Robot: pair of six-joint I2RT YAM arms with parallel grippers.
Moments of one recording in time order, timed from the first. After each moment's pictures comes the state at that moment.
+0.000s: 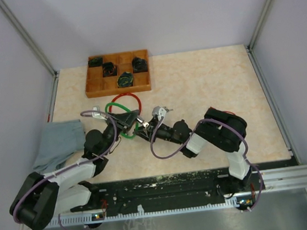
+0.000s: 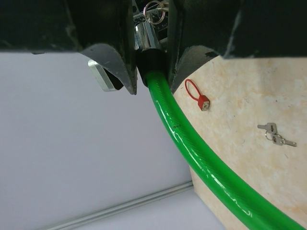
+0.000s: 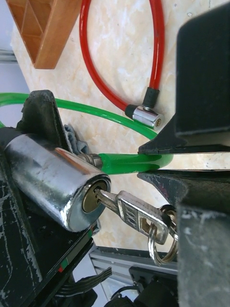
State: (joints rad) left arm -0.58 1.14 0.28 1.03 0.02 -1.29; right arm 0.90 1.93 0.56 1.53 -0.30 0.30
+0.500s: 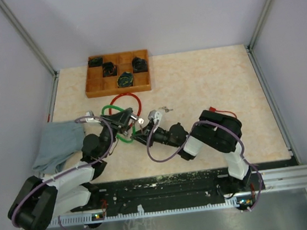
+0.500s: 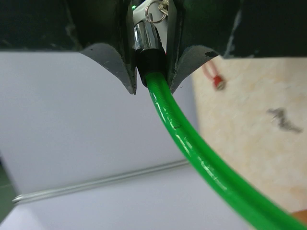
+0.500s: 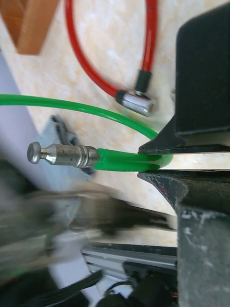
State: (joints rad) left arm -0.59 1.09 0.21 1.05 -0.10 -1.37; right arm 0.95 1.96 0.59 1.53 -0.26 0.31
